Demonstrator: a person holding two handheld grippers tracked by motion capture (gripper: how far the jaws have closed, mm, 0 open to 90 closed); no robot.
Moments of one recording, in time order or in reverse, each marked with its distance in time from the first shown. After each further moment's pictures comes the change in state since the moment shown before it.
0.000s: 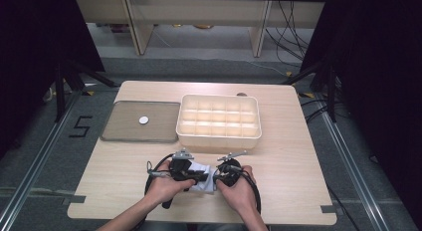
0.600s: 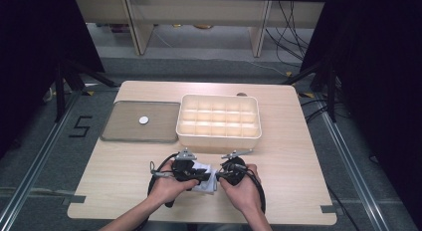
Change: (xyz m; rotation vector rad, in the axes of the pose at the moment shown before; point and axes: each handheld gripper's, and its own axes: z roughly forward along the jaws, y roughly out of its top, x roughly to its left) left arm -0.001 0.001 0.007 -0.038 0.012 0.033; right arm -0.002 0.002 -0.020 -0.051 -0.010 -0.016
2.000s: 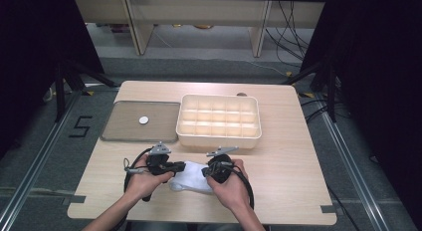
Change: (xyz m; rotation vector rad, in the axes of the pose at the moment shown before) left arm 0.048 -0.010 -0.045 -0.010 0.131 -0.019; right arm 0.034 0.019 0.006 -0.052 0.042 -0.100
